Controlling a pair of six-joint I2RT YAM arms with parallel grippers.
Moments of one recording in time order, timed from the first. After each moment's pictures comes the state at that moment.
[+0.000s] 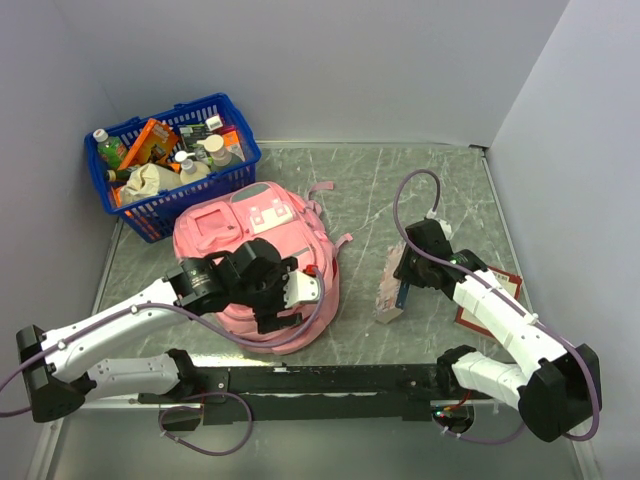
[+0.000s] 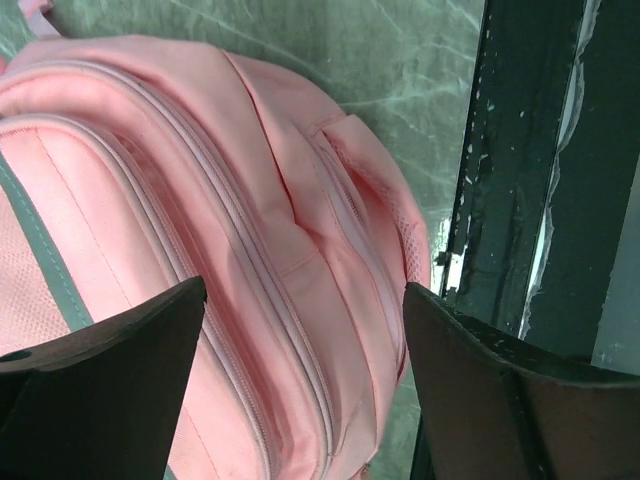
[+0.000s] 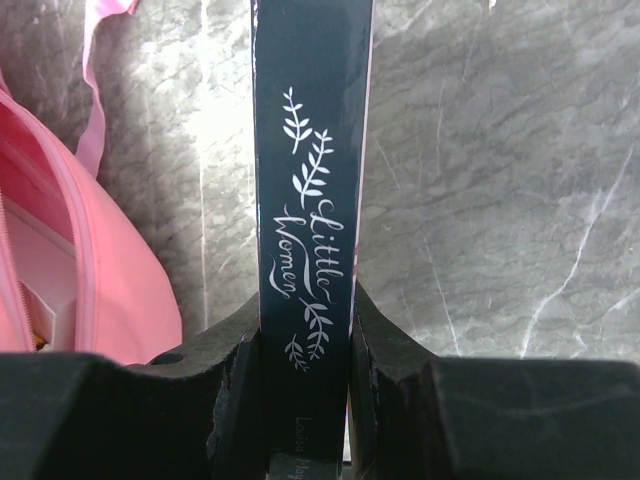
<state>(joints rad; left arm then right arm) -1.01 1.07 1.04 -0.82 0.19 0.43 0.41 1.05 0.78 -0.69 0.17 0.73</state>
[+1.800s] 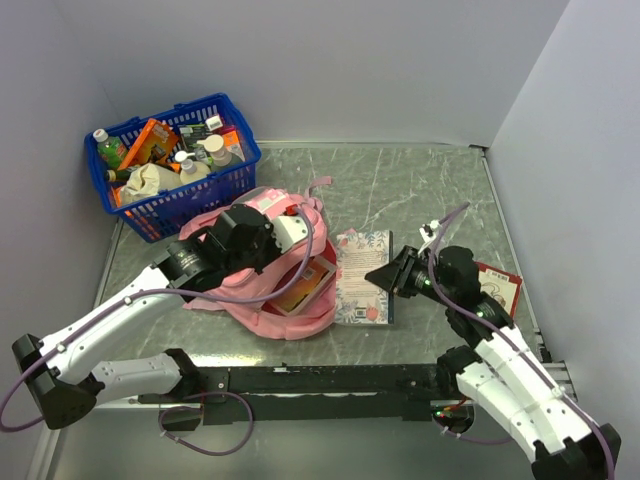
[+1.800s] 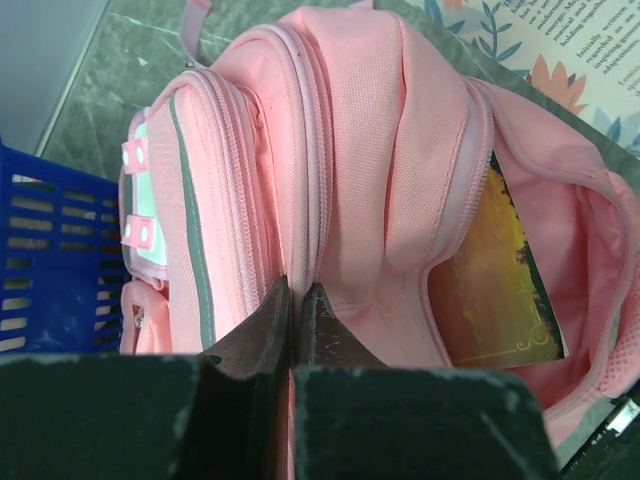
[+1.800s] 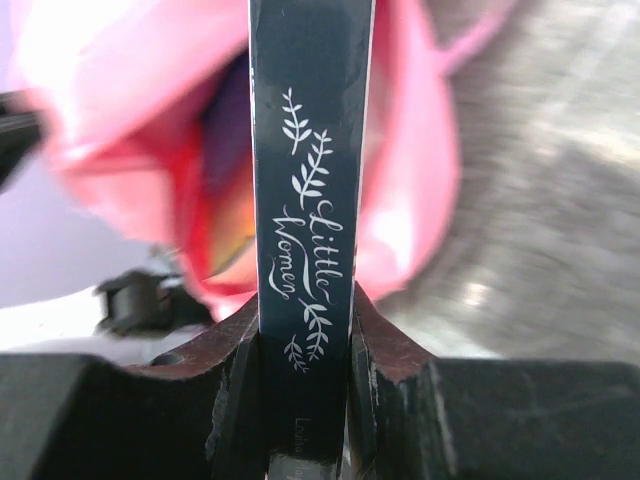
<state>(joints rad) -0.83 1.09 1.15 -0.63 -0.13 0.37 0.41 0.65 0.54 -0.33 -0.36 0.80</state>
